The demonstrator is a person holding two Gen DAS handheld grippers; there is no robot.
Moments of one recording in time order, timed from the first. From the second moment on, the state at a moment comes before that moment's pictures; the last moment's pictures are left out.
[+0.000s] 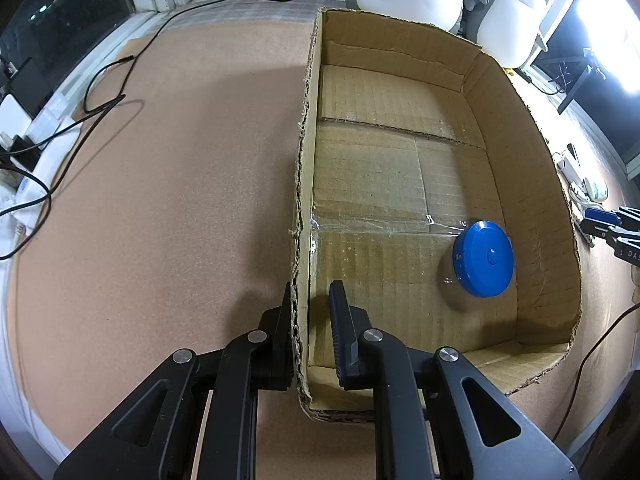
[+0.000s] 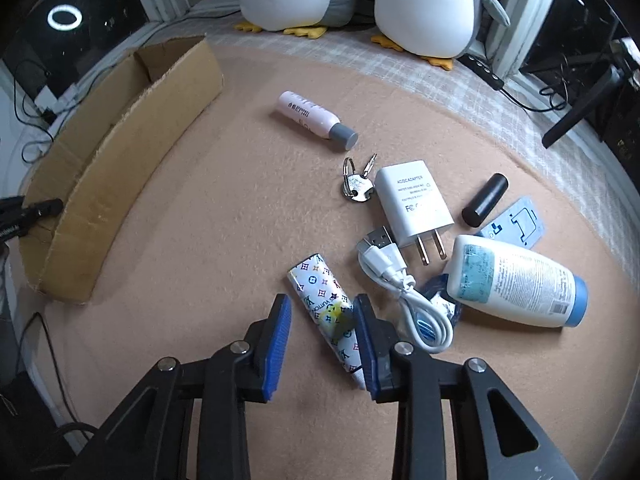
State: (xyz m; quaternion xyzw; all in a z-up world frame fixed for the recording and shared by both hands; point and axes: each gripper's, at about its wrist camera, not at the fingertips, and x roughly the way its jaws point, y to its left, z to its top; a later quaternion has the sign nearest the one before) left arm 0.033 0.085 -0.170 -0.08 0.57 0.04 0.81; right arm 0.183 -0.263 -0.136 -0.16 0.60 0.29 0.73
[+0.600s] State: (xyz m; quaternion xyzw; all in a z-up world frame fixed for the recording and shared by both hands) left arm 0.035 0.086 -0.169 -0.09 0.57 0.04 0.81; right arm 0.190 -0.261 -0.151 -0.20 0.62 0.29 0.70
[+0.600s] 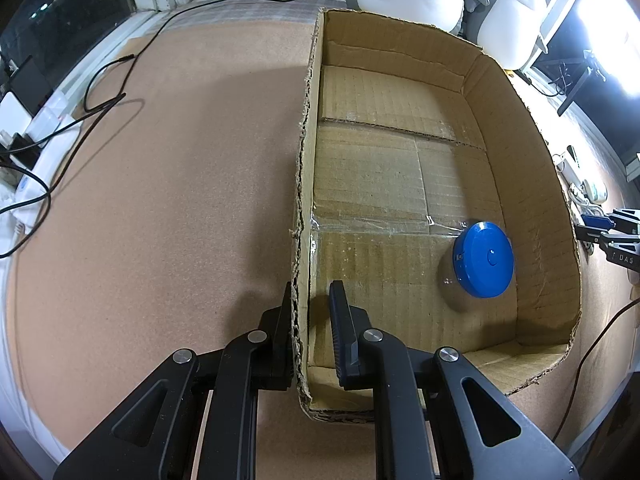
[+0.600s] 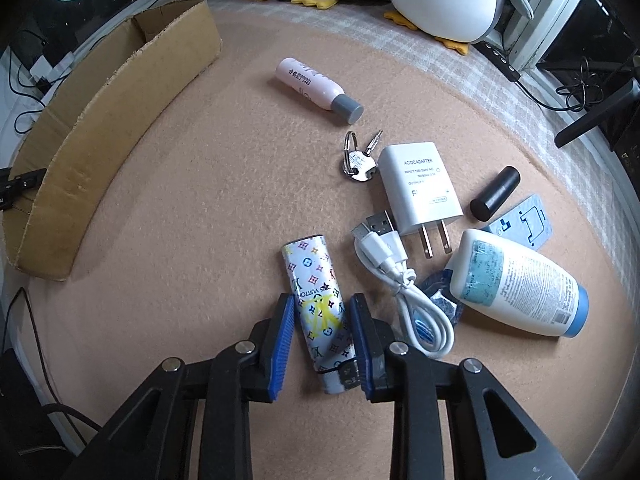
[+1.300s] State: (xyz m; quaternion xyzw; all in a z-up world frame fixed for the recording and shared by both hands) left arm 0.035 0.085 -0.169 -0.09 0.57 0.04 0.81; right arm 0.163 -0.248 -0.130 -0.14 0.60 0.27 0.74
